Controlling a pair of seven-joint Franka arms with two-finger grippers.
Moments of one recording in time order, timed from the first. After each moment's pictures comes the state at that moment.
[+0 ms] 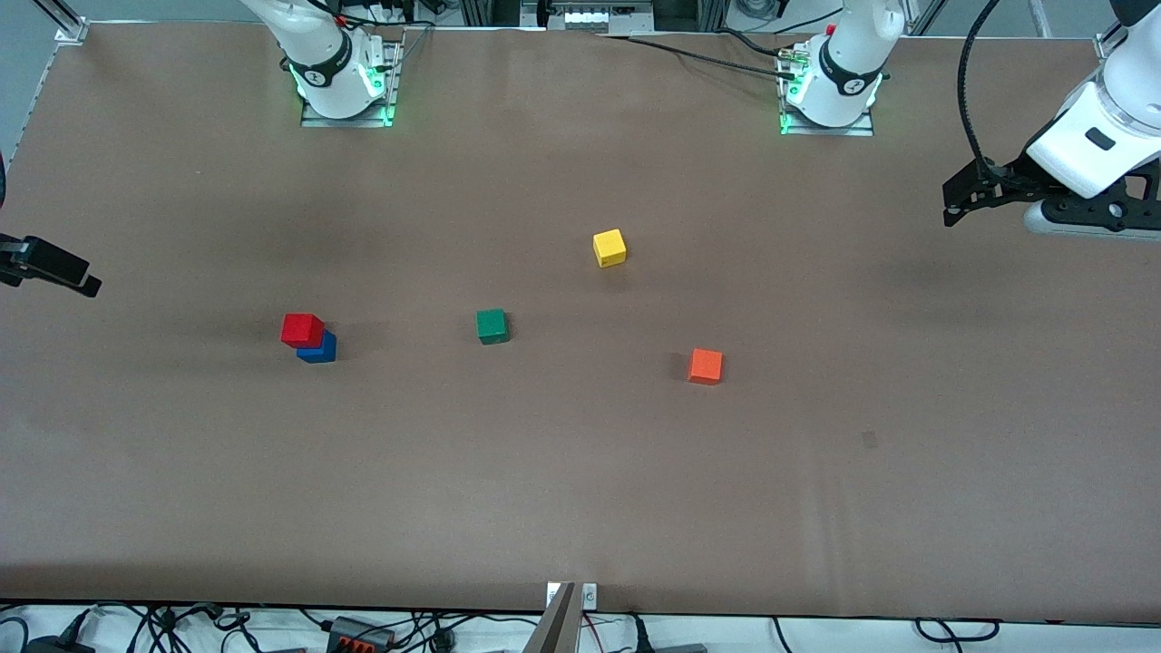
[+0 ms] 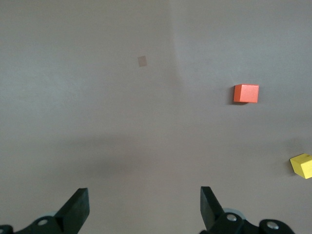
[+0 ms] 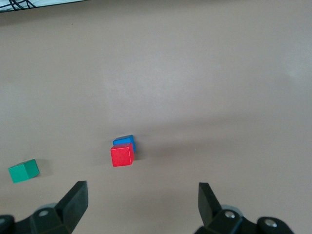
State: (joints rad) left arm 0.02 -0.07 -0.10 -1.71 0.01 1.64 -0.01; right arm -0.10 0.18 -0.01 -1.42 0.02 1.65 0.03
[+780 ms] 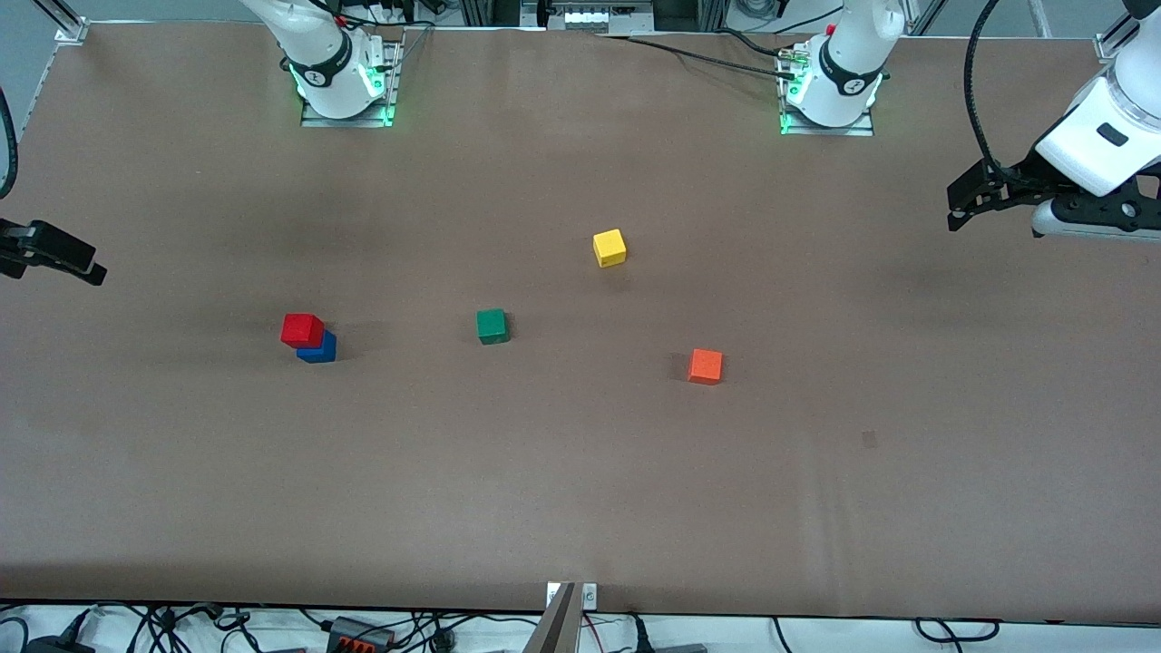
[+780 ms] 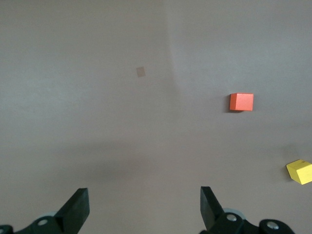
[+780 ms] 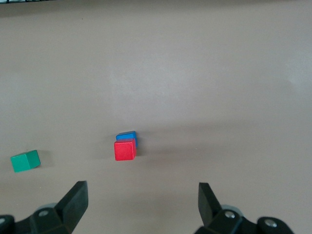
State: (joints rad) left arm 0.01 -0.04 -0.10 -1.65 0.01 1.64 -0.01; right arm -0.05 0.16 -0.02 -1.43 0.01 1.64 0.00
